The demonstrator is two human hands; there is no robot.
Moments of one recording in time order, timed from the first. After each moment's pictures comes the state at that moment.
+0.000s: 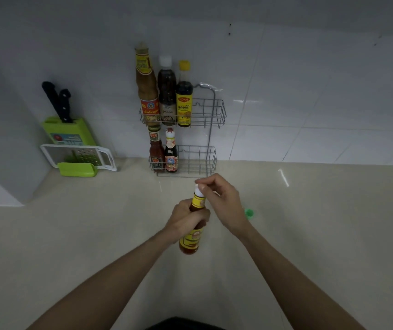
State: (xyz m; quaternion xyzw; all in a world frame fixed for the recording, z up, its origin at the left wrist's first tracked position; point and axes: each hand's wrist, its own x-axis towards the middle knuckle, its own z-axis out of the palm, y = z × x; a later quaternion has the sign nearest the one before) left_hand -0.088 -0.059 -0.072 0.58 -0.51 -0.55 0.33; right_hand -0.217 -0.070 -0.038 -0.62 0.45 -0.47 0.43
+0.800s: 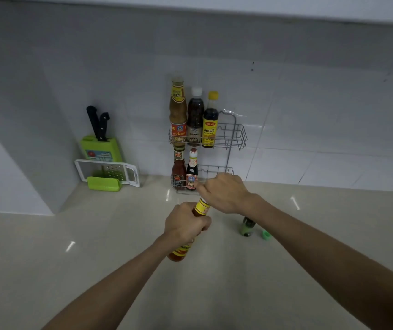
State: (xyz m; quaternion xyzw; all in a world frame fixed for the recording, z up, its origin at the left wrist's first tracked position) left_hand -0.031 -0.045 -0.020 0.66 -0.56 -0.40 0.31; right_hand -0.155 -0.099 0.053 -0.88 0.47 -0.03 0.01
